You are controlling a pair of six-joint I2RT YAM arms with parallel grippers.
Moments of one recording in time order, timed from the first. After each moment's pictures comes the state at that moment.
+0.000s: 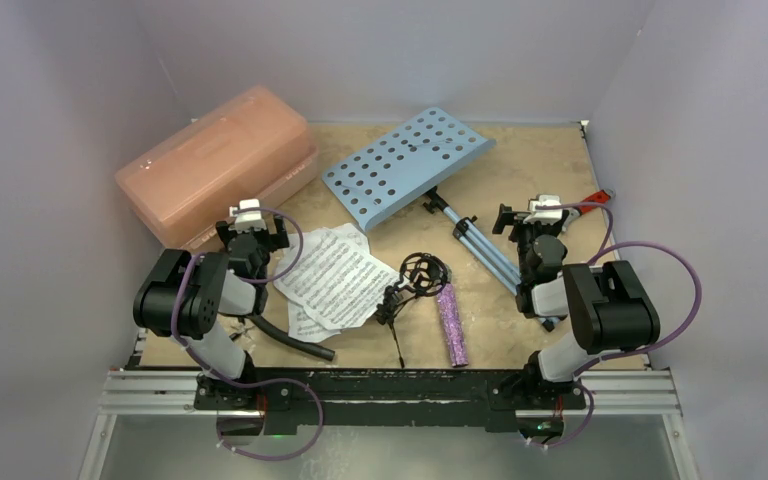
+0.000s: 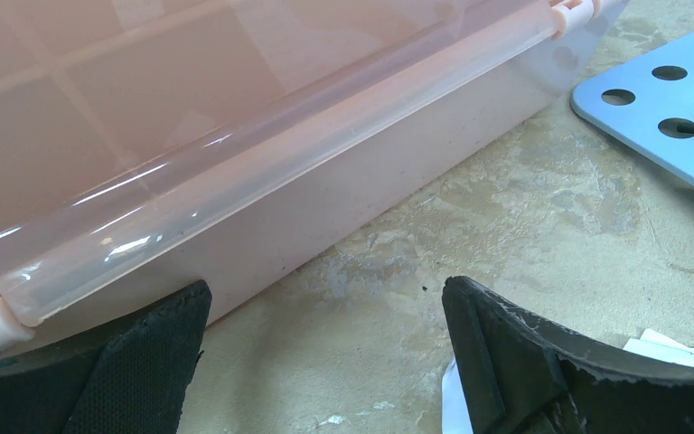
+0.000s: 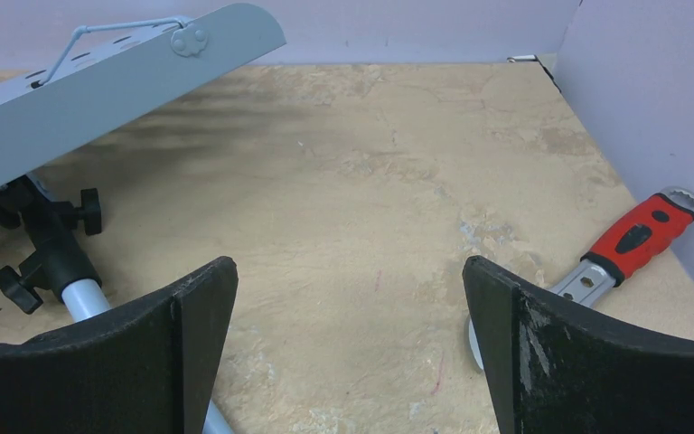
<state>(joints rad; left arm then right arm) -0.09 1.66 0.27 1.24 -0.27 -0.02 0.06 1.57 0.27 1.35 0.13 0.00</state>
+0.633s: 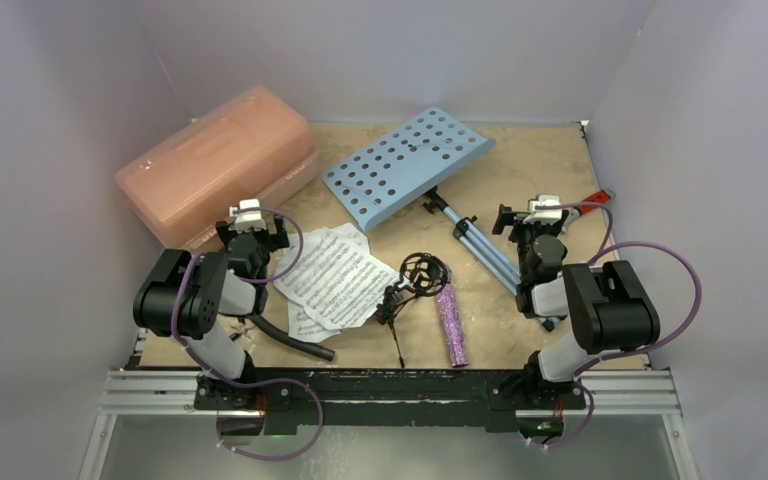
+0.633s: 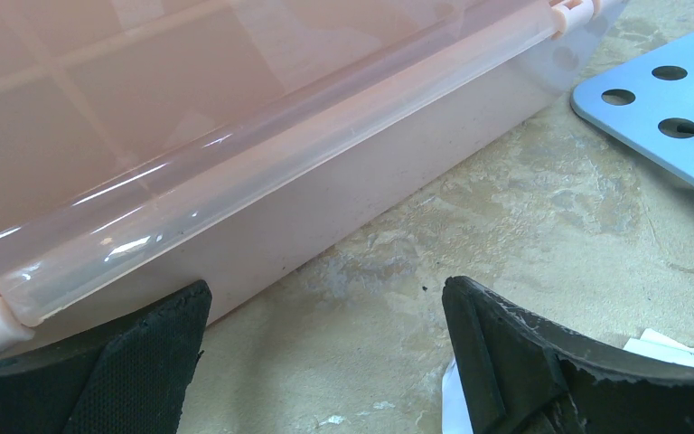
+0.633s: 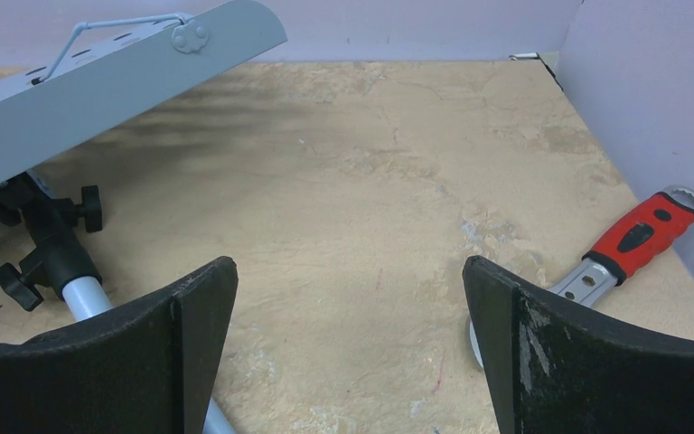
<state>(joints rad) -0.09 1.66 0.27 1.24 -0.27 -0.02 0.06 1.57 0.27 1.35 0.12 0.00</state>
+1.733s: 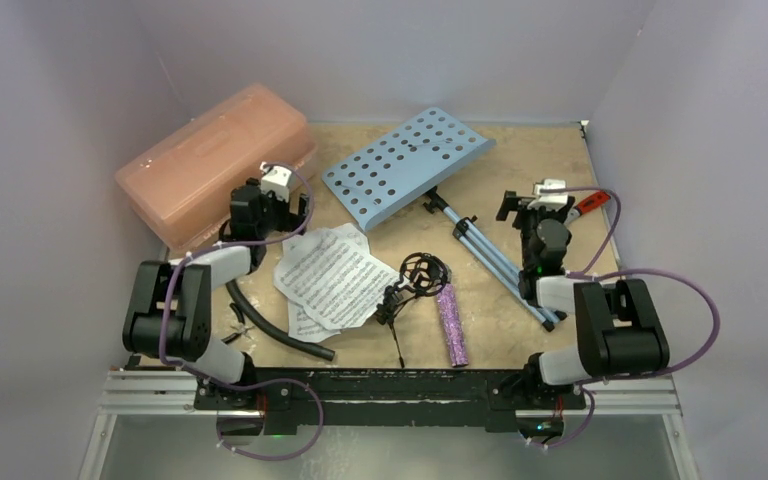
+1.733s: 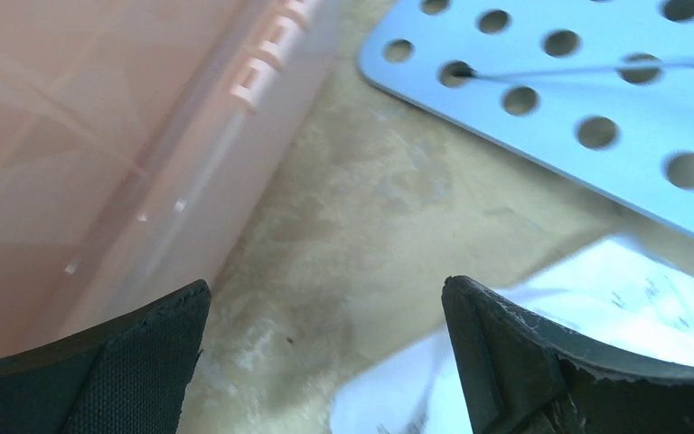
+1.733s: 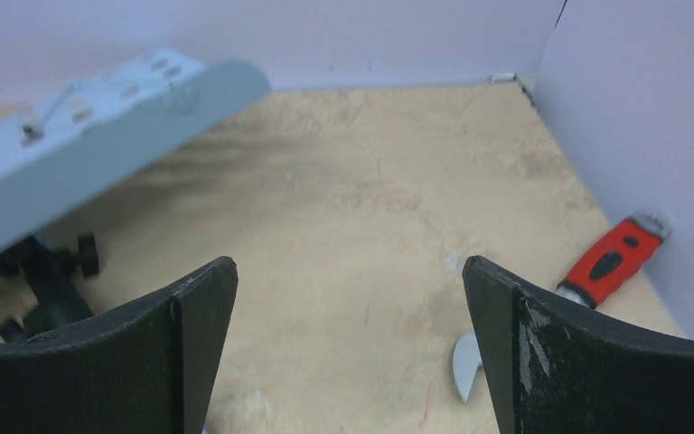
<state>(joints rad) -0.09 1.56 0.65 0.54 0.13 0.12 0.06 1.47 0.34 1.16 0.15 0.00</state>
